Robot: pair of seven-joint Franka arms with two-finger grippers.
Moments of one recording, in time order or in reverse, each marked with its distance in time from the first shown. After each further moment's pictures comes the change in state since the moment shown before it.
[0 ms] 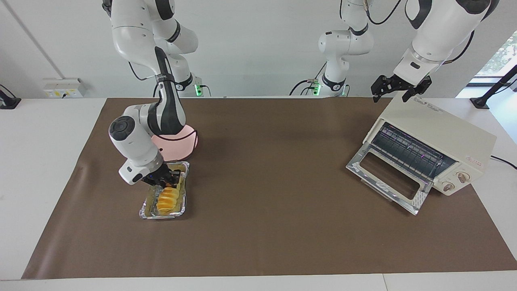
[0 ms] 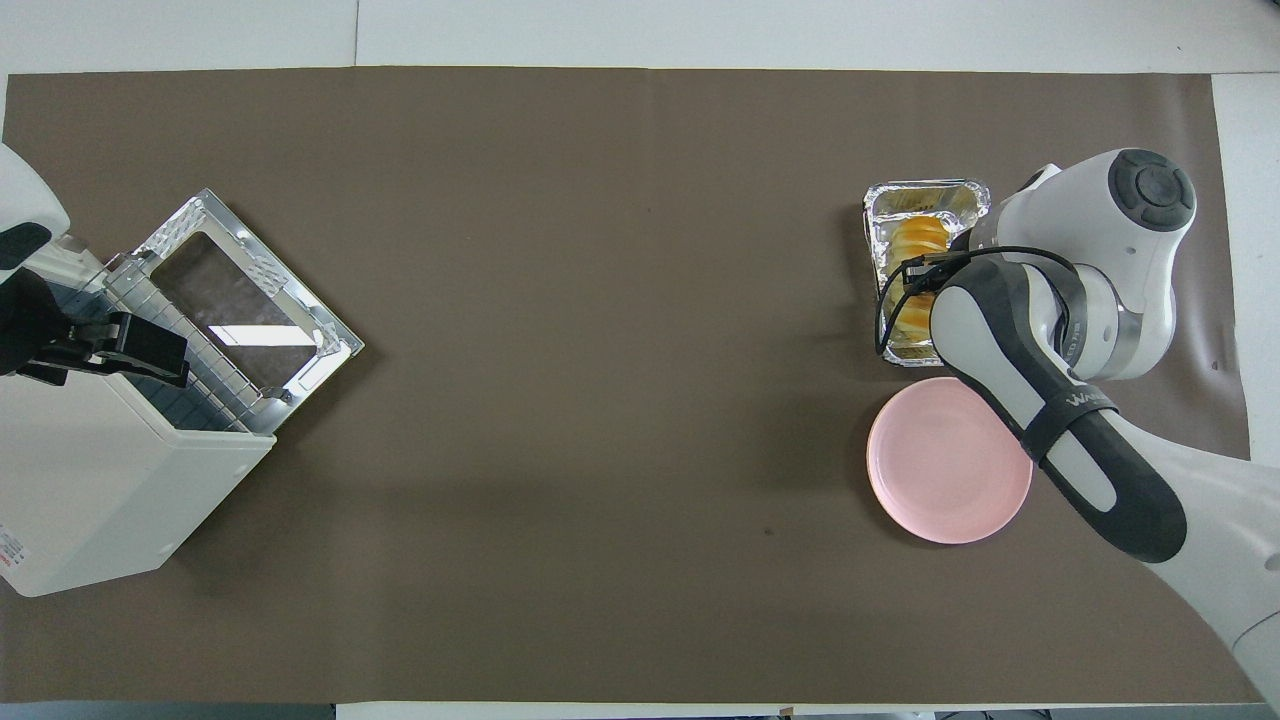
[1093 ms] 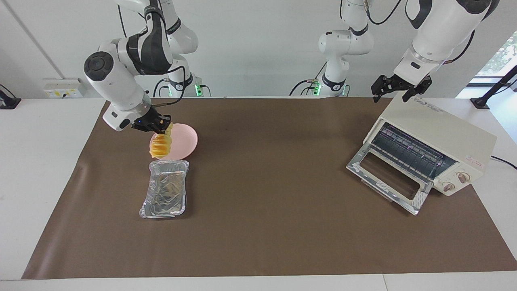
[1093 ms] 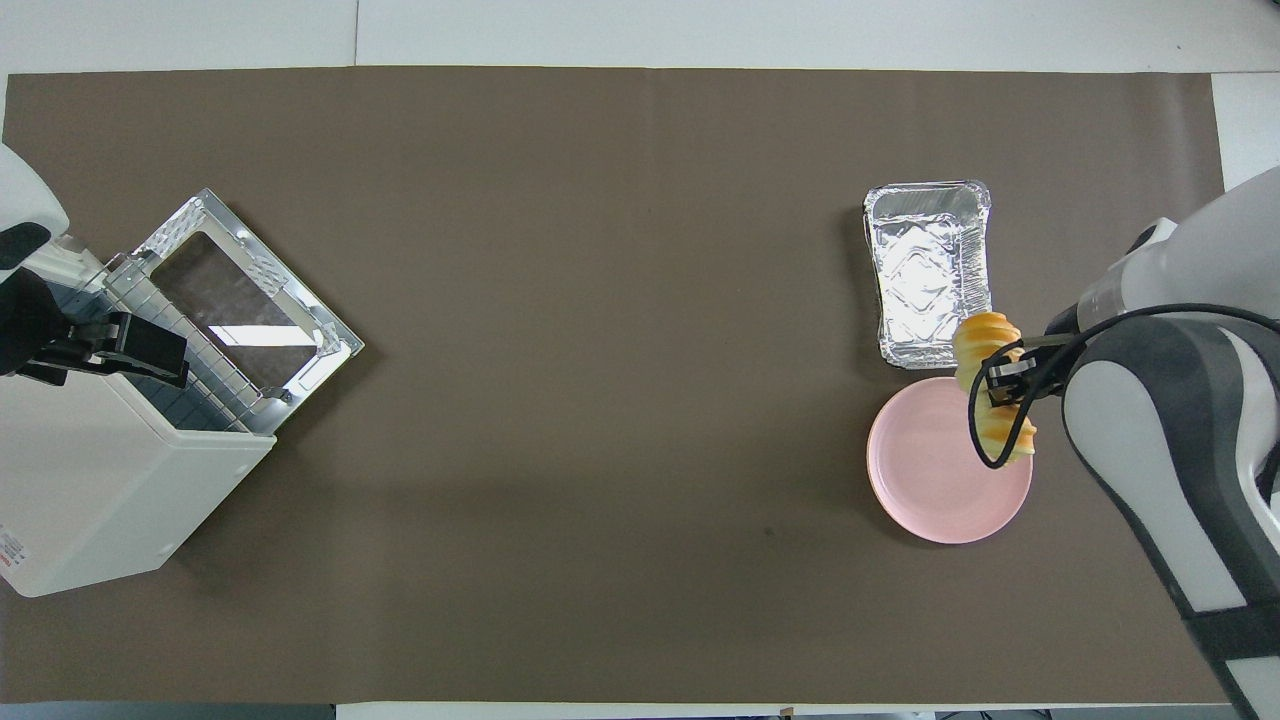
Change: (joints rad) left arm 0.000 -0.001 0.000 0.000 0.000 0.000 0.000; right arm -0.007 -0.432 -0.004 -0.169 -0.005 -0.522 -0.006
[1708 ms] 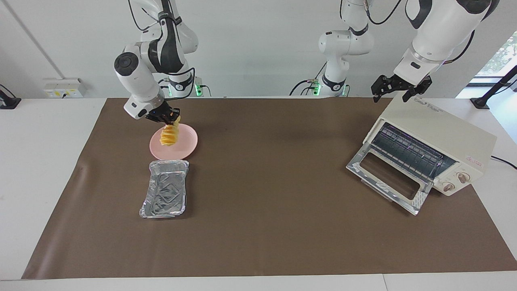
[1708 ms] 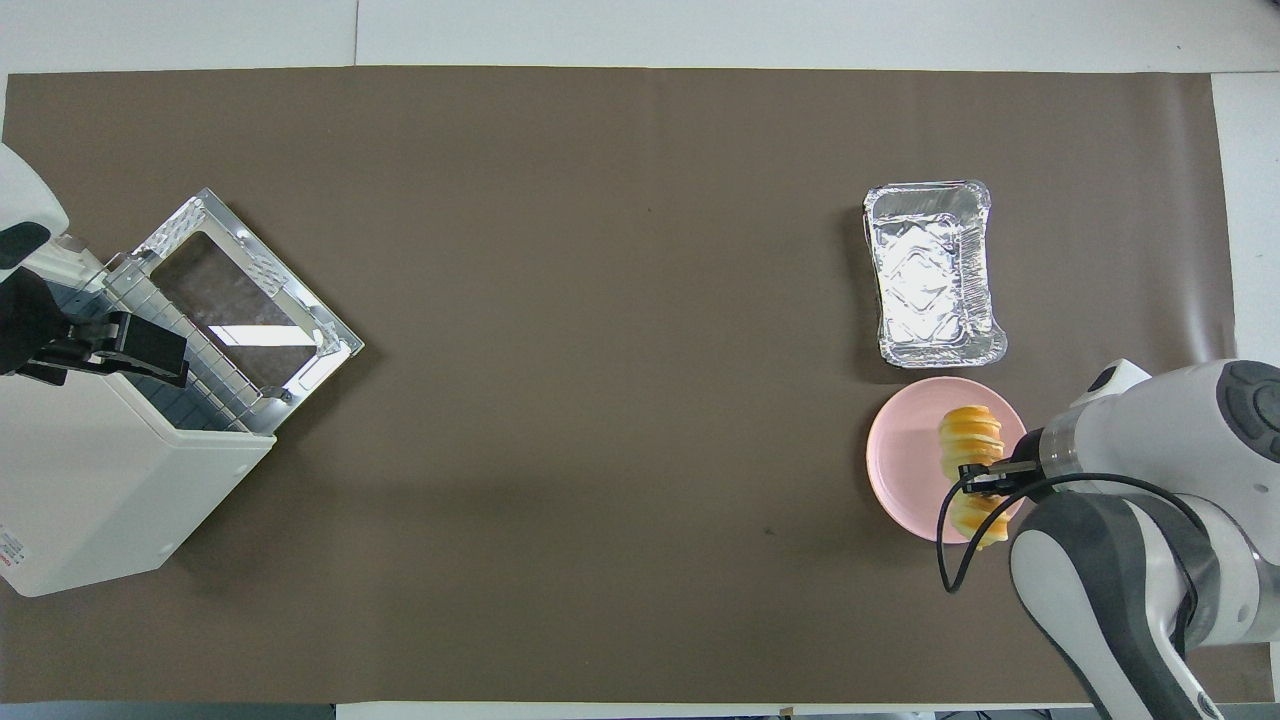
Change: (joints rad) left arm 0.000 0.000 0.000 0.000 0.000 0.000 0.000; right arm 0.000 -0.205 0.006 -0.424 0.000 0.294 0.002
